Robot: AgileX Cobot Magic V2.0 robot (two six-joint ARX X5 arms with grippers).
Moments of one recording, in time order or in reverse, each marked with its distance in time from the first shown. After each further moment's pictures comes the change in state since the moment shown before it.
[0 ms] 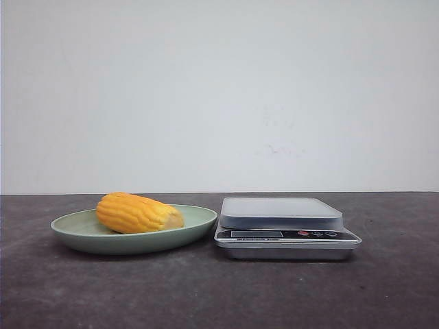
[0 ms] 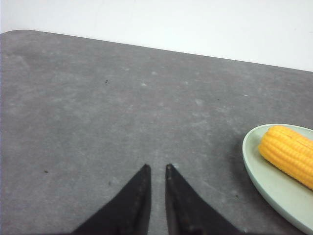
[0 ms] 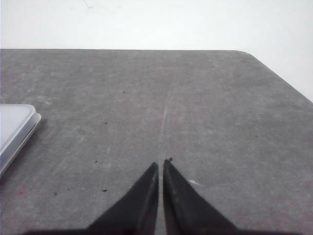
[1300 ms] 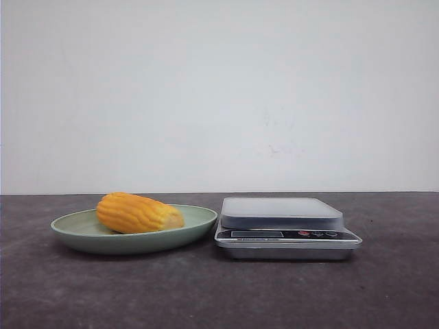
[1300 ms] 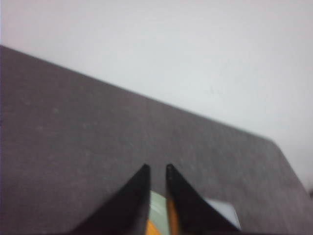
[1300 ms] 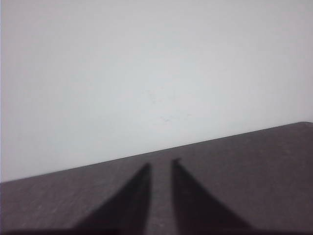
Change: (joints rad) left arm -0.038 0.782 1.142 -0.465 0.273 -0.275; right arm 0.000 0.606 1.048 -0.309 -0.225 0.287
